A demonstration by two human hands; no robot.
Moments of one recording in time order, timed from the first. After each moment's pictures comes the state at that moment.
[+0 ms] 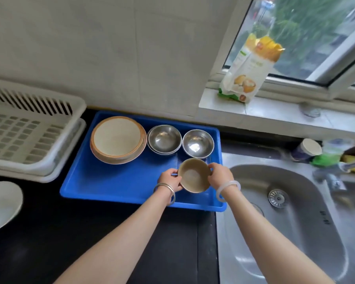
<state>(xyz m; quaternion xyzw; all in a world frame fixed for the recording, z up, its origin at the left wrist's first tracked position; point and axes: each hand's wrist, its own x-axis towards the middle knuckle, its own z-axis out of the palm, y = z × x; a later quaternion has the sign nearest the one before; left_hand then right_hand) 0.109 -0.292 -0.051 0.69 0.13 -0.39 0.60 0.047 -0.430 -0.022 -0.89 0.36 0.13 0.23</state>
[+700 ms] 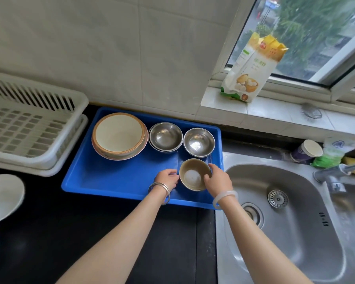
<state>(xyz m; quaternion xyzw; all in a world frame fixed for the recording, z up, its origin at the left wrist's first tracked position) 0.108 -0.277 -0.060 0.73 0.08 -0.39 0.56 0.030 -0.413 -0.027 -0.88 0.37 0.06 0.28</state>
